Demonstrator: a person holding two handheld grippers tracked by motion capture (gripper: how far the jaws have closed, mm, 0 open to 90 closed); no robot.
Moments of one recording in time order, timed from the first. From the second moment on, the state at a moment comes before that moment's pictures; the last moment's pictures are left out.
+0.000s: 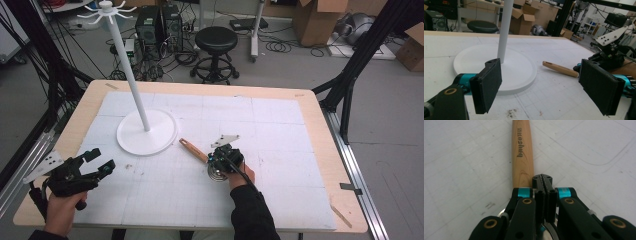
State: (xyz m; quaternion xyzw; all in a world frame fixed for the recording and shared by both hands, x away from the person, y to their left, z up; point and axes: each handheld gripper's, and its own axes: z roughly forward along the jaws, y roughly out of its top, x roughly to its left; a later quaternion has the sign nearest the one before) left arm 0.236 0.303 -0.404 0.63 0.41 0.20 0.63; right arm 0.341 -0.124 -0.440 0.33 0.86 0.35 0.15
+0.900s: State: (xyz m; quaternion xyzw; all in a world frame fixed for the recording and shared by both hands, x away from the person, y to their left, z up) left arm 0.235 0.302 -0.403 0.63 0.41 0.20 0.63; right arm 0.292 -0.112 -0.442 0.25 0.89 0.38 0.10
